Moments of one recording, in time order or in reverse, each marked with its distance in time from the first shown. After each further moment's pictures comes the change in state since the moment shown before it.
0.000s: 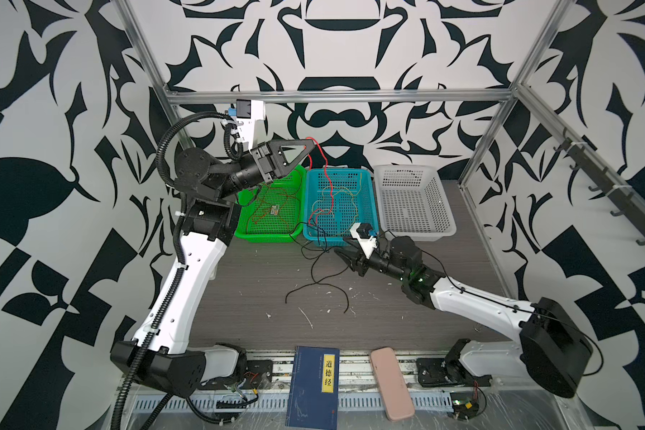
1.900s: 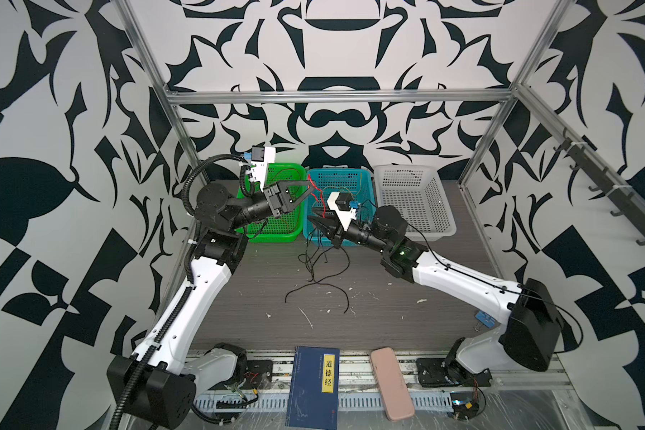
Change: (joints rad) left arm -0.018 -0.152 -0.409 0.072 -0.019 0.068; right arm 0.082 0.185 0.436 -0.020 -0.042 -0.040
